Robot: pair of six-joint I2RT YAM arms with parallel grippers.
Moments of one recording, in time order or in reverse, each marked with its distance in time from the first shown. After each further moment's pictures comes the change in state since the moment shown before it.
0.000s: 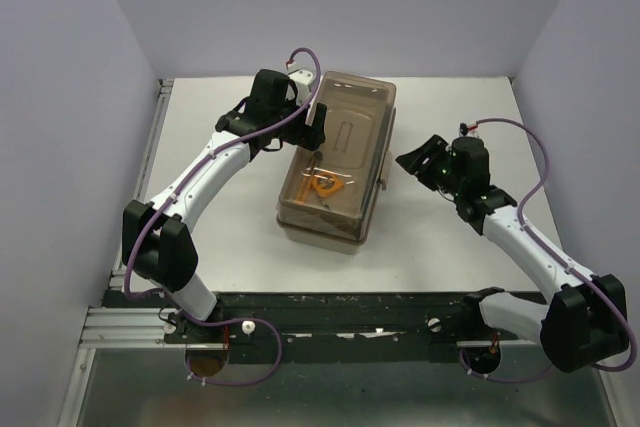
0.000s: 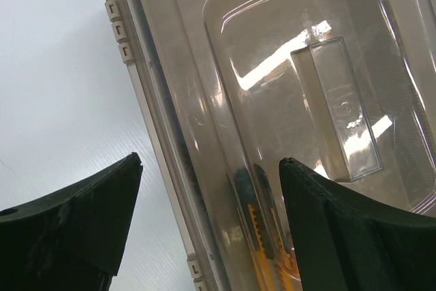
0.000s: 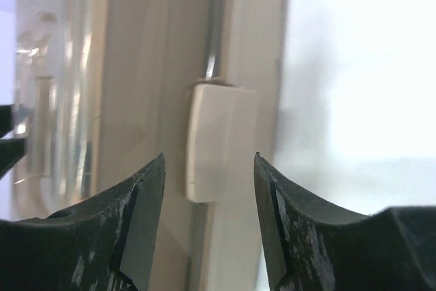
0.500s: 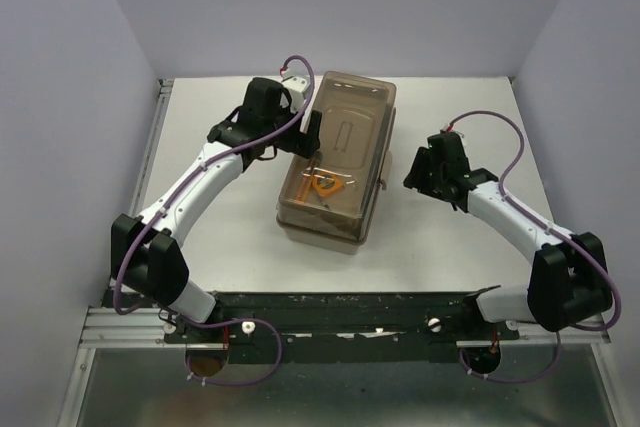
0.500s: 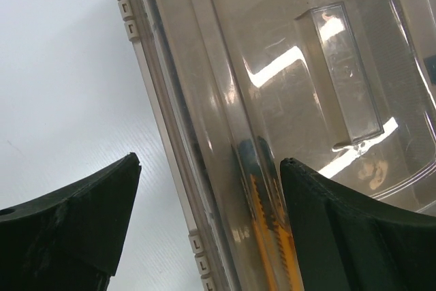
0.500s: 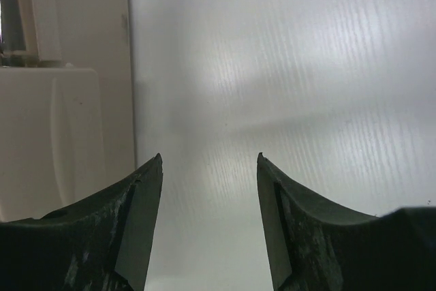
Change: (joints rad) left arm 0.000 -0.079 -0.079 0.016 -0.009 0.002; right arm 0.028 0.178 0.132 -0.355 0.254 -0.259
